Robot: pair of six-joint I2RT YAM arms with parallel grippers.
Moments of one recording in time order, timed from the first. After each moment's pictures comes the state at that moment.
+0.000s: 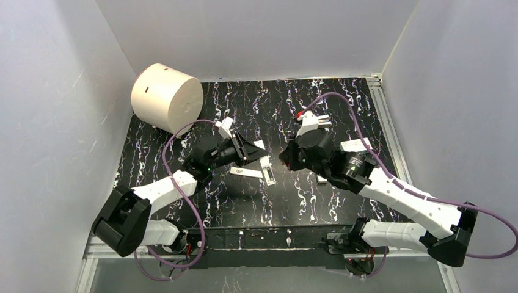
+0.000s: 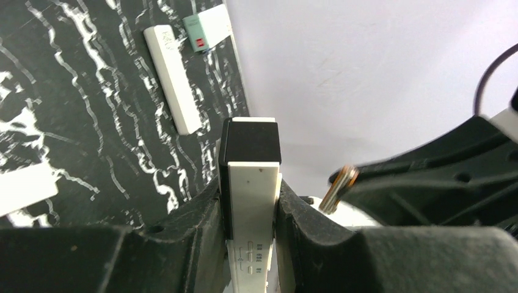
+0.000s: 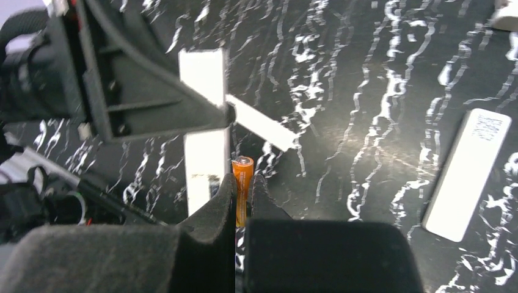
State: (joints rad) left arm -0.58 1.28 0.55 0.54 0.49 -1.14; right arm 0.98 1.07 1.08 -0.57 0.30 0.57
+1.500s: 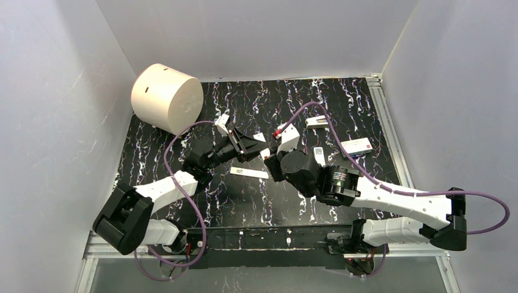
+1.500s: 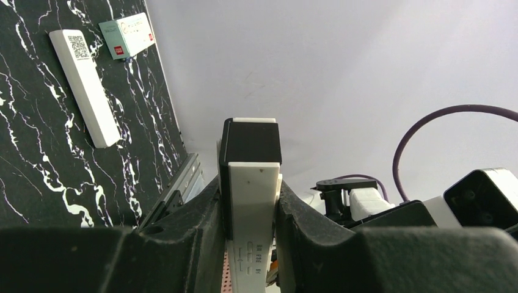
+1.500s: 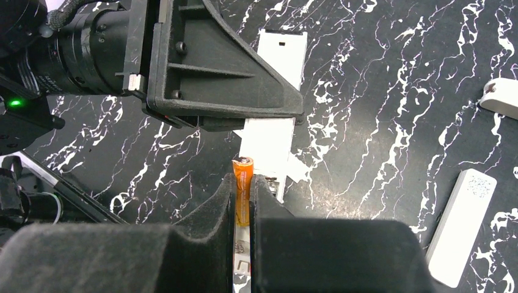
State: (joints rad) left arm -0.58 1.30 0.53 0.81 0.51 -1.42; right arm 1.29 1.13 1.07 -0.40 0.58 0.43
